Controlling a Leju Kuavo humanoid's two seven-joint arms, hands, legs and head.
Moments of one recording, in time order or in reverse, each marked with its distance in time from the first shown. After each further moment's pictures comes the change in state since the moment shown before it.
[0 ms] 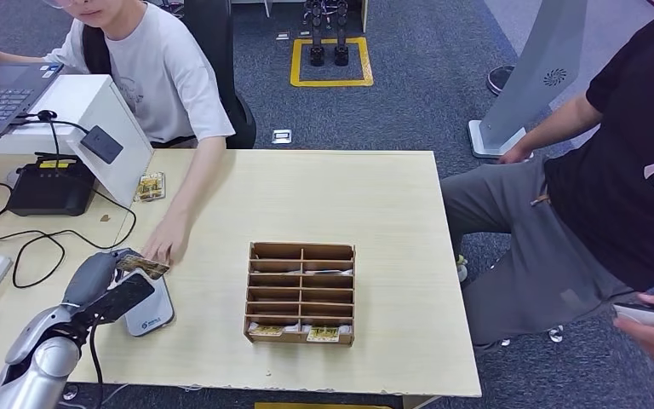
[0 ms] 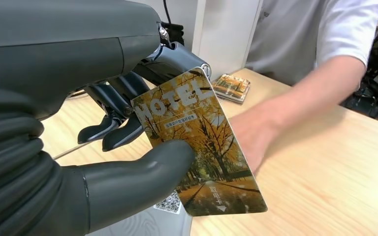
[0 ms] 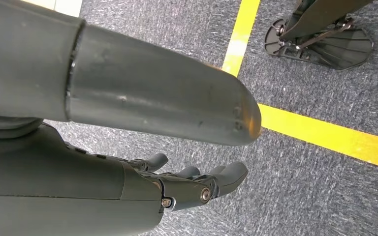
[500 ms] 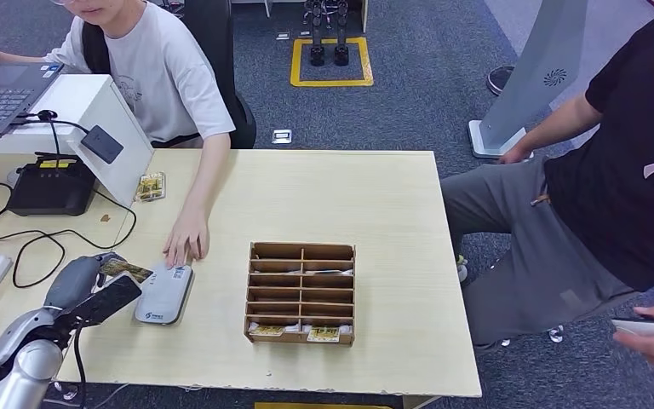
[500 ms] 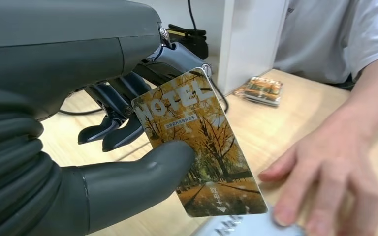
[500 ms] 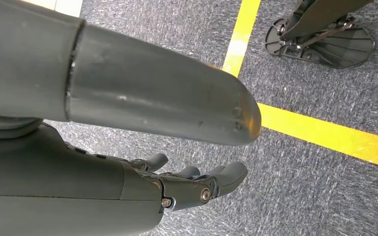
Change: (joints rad) left arm 0.014 0.045 0.040 0.014 -0.048 -0.016 0.014; right arm 0.000 0.000 -0.001 0.003 0.000 -0.001 0.000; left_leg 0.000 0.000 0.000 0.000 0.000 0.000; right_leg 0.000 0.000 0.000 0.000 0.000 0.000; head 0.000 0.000
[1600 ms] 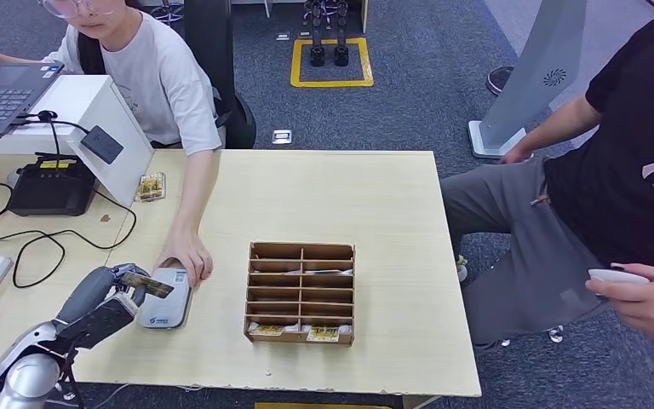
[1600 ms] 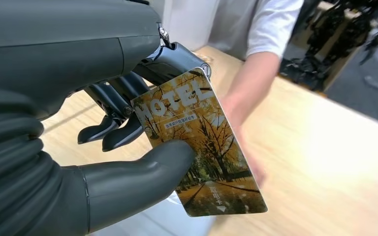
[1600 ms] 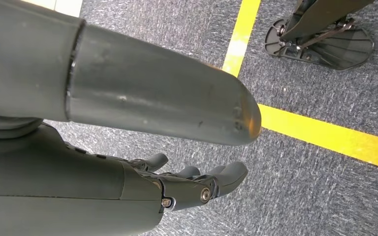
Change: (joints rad) left arm 0.096 -0.025 -0.001 -0.158 0.156 -0.154 -0.131; right arm 0.000 0.000 -0.001 0.001 0.001 0.004 -0.002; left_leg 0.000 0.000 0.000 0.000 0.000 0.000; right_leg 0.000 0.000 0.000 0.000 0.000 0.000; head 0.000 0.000
